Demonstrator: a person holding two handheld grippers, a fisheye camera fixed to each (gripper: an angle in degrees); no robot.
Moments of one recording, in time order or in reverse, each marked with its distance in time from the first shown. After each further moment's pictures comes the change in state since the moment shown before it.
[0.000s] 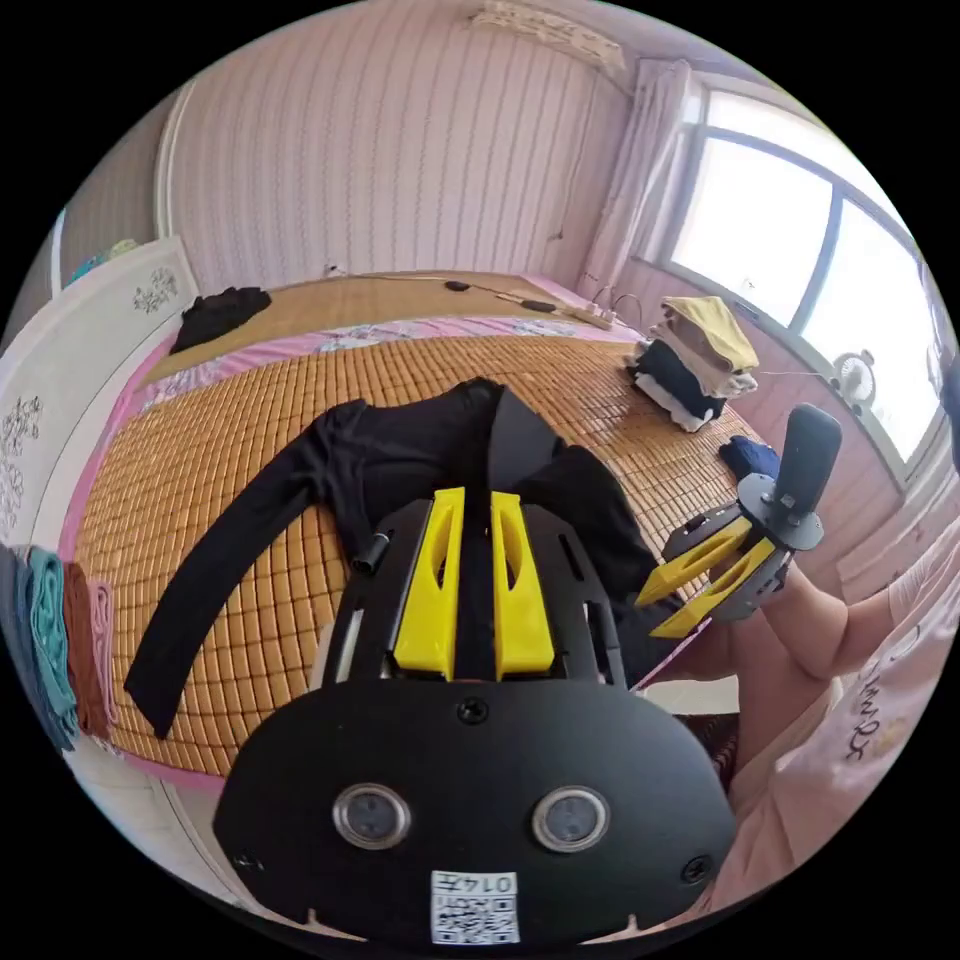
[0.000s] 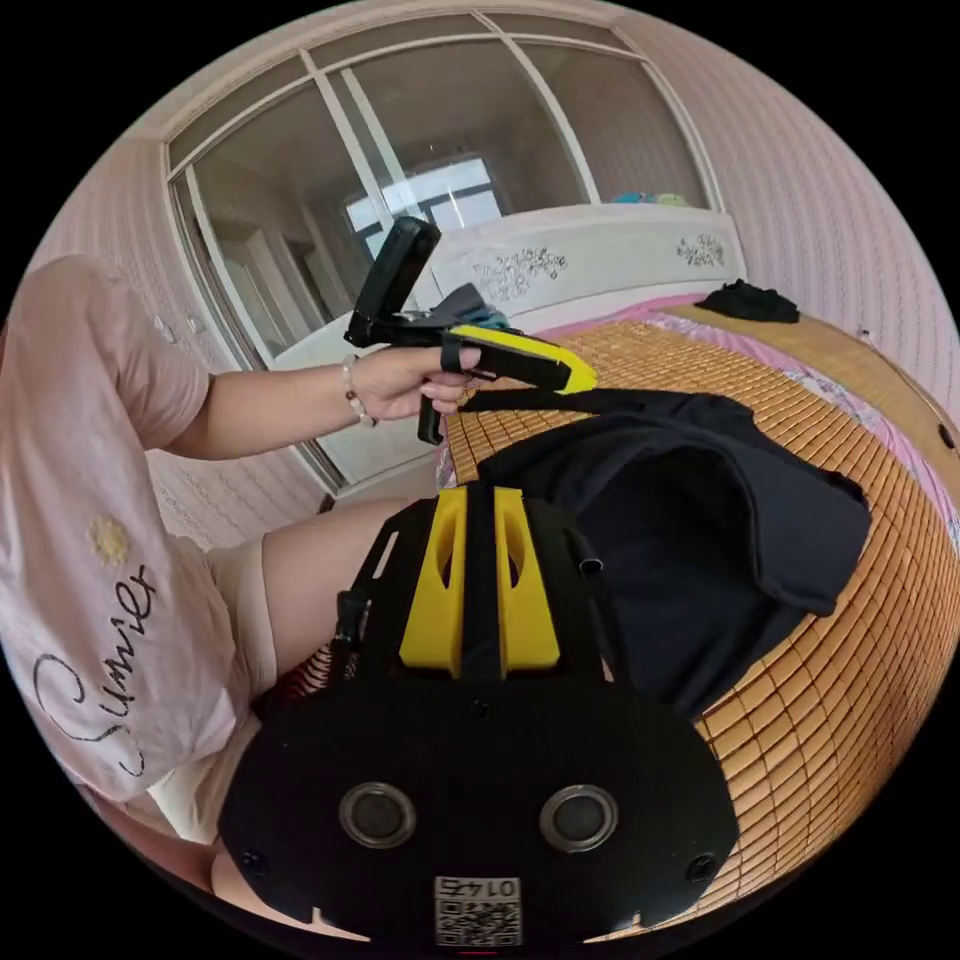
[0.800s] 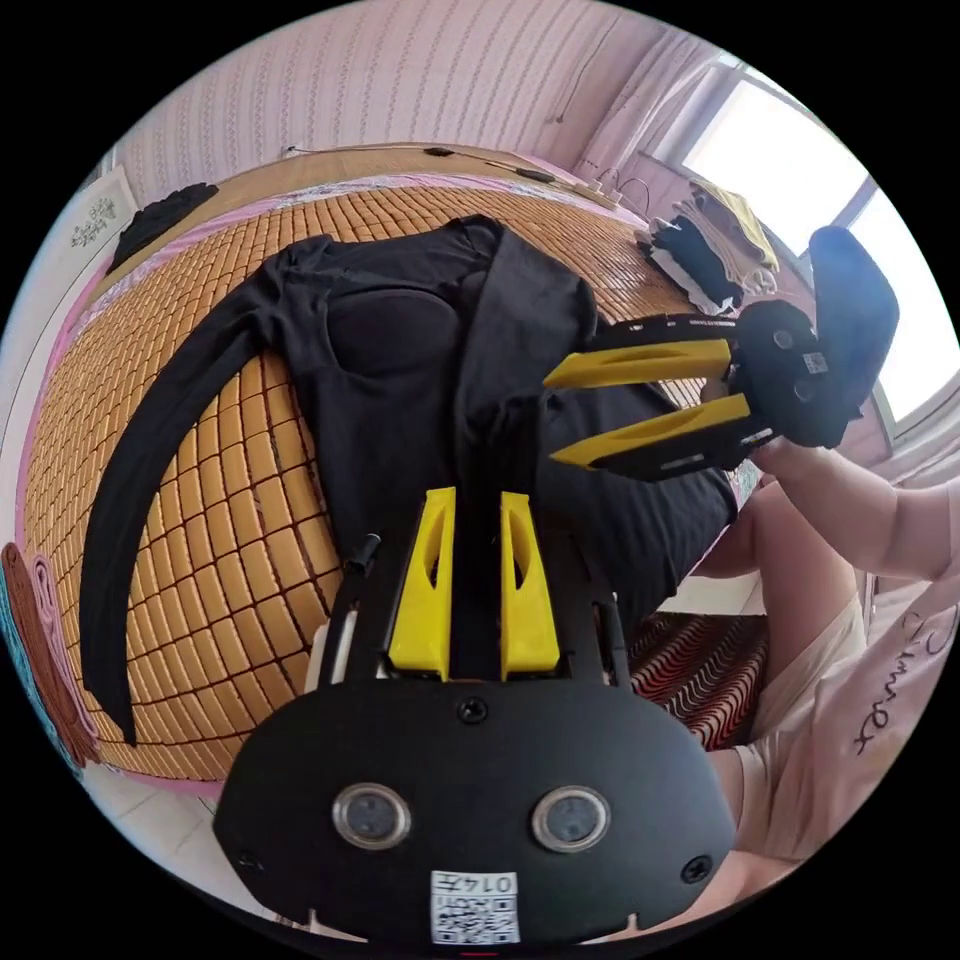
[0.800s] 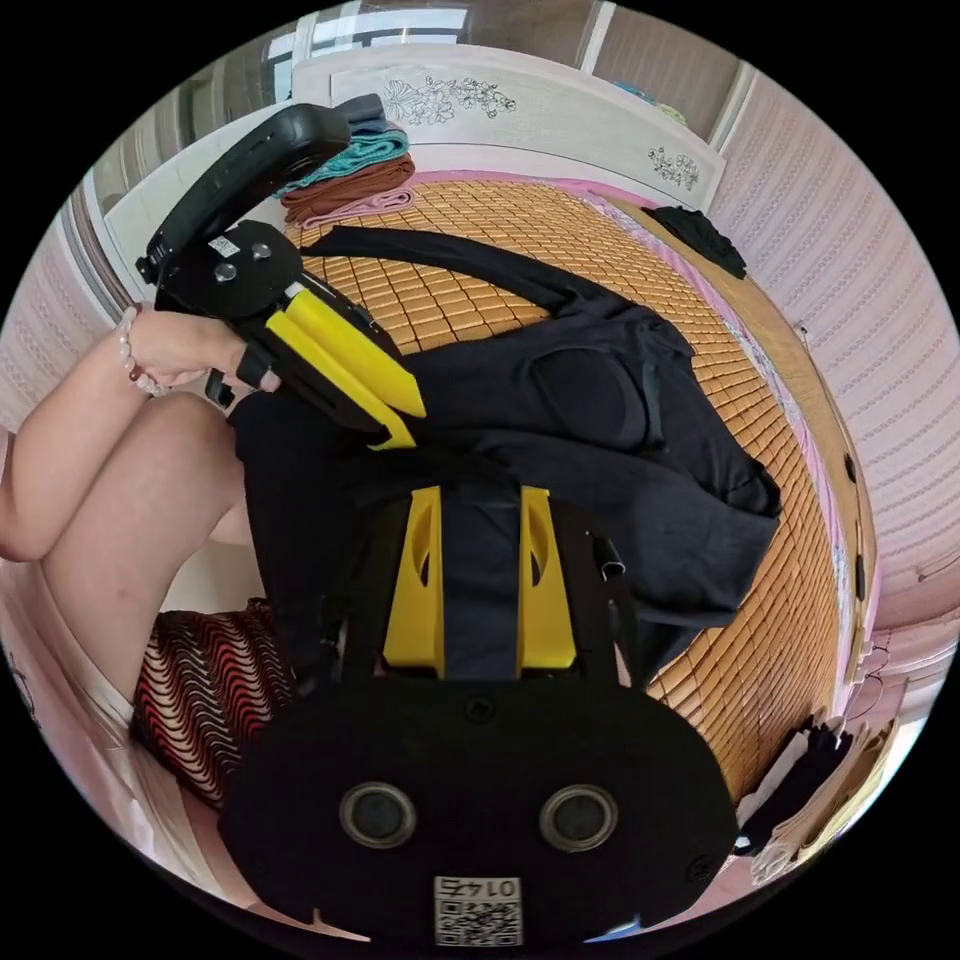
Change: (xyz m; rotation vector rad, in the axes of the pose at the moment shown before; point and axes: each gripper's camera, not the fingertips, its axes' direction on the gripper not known) left arm -0.152 0.072 0.049 -0.330 0.134 0.105; right arm -0.010 -0.174 0.209 -0.438 0.529 -0.047
